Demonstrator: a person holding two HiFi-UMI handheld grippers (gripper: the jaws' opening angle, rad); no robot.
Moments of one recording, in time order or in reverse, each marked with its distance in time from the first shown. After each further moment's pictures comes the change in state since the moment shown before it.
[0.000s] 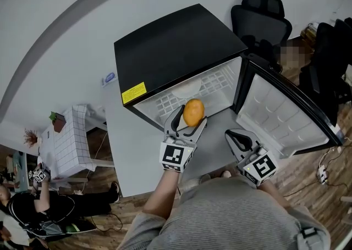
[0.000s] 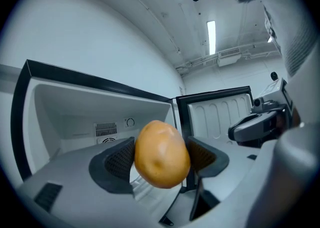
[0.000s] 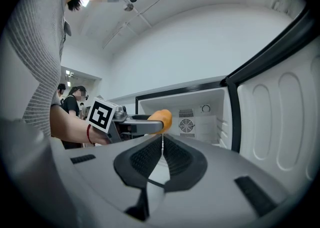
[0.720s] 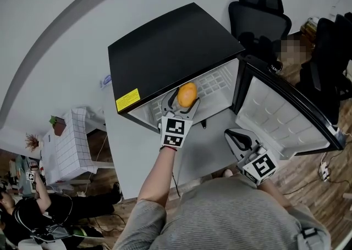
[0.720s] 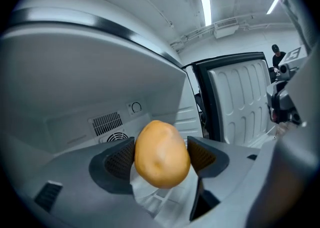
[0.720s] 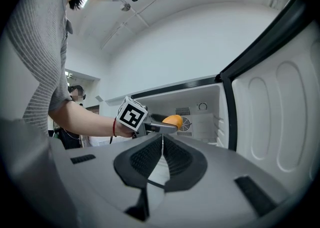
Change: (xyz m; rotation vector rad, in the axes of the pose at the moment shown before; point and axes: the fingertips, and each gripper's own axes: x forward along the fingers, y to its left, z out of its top) left arm 0.079 0.058 -0.032 0.177 0.235 0.034; right arm 0.007 -0.021 -0.008 0.012 0.001 -0.012
